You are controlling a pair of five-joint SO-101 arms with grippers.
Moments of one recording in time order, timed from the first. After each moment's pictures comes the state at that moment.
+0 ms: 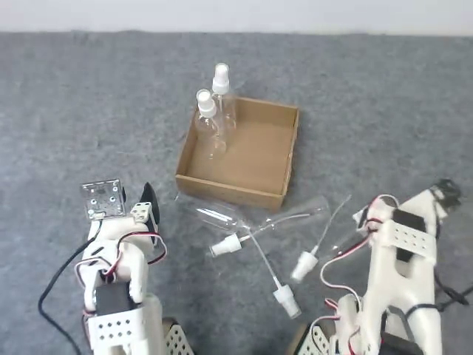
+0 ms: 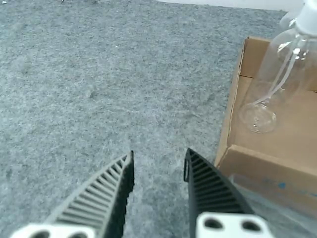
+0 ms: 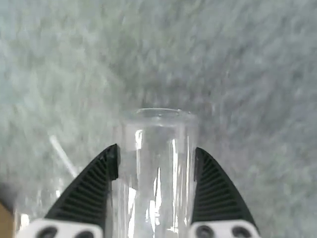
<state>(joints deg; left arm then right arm) -15.6 -100.8 97.3 48.8 4.9 16.1 -30.7 63.7 51.2 -38.1</state>
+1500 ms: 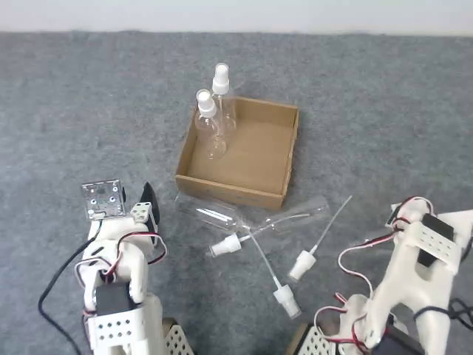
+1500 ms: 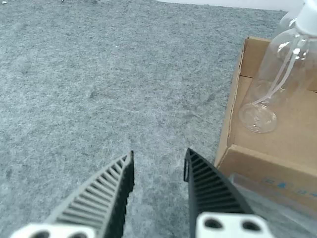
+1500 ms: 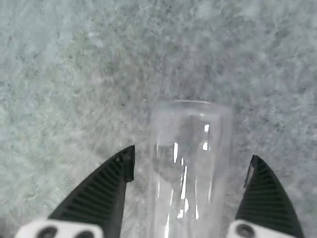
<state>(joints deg) -15.6 -100.8 97.3 48.8 4.9 28.8 -29.4 60.6 45.1 -50.4</state>
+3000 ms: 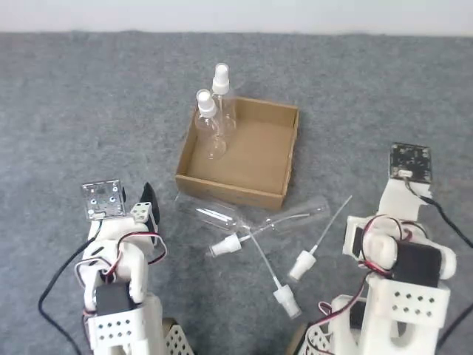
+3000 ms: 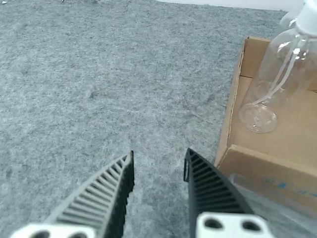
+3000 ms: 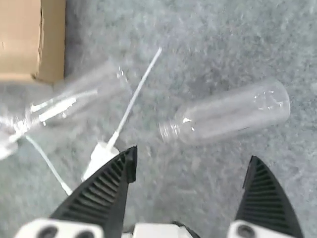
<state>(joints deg) -15.6 -100.8 97.3 48.8 4.9 6.2 -62.2 42.7 94.7 -0.1</state>
